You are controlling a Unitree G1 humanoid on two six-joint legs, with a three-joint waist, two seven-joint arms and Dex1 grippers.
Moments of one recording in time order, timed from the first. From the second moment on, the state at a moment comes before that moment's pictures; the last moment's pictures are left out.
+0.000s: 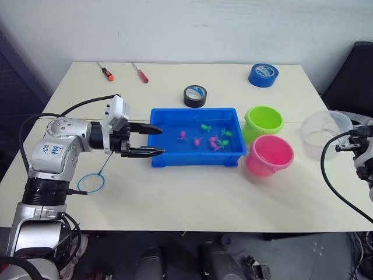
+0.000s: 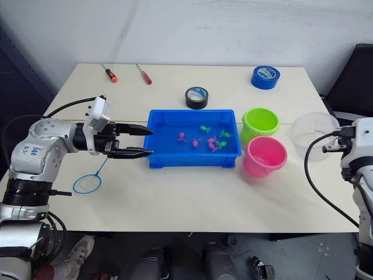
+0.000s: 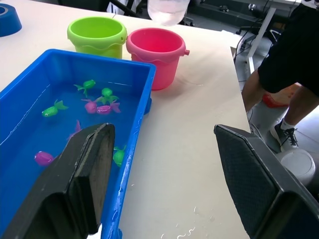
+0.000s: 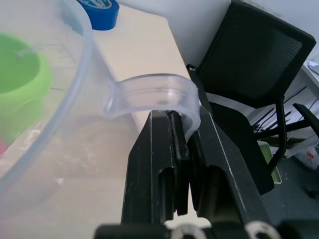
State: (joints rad) left arm -0.69 0.73 0.00 0.09 -0.45 0.49 -1.26; right arm -0.14 -0.78 -0.47 -0.23 0.33 0.59 0.16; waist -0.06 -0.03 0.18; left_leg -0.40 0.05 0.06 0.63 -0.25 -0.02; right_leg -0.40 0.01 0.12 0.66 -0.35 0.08
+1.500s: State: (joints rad) left arm -0.71 0.67 0.04 0.08 -0.49 0.44 -1.19; right arm -0.22 -0.94 -0.16 -0.15 -0.26 0.35 0.28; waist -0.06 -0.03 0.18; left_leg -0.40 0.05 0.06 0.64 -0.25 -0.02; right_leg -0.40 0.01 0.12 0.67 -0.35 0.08
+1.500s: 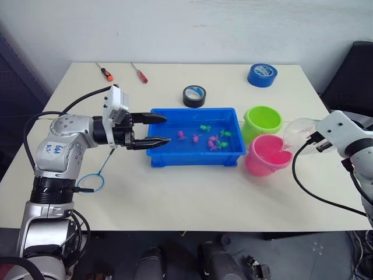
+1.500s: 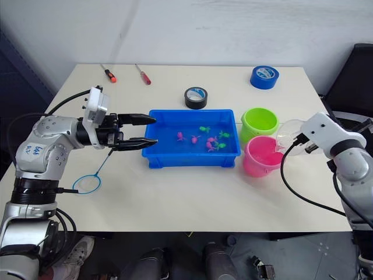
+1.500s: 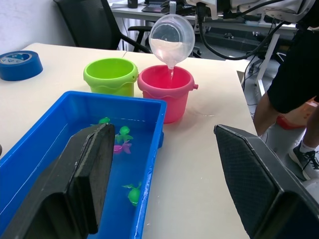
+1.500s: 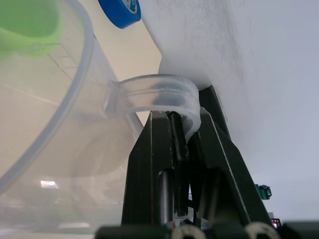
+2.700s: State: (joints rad) left arm -0.69 0.67 0.04 0.05 -0.49 0.45 -1.18; right arm -0.31 -0.82 -0.18 -0.11 -0.27 0.42 0.34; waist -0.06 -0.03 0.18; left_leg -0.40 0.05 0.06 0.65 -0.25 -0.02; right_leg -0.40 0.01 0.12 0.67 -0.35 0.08
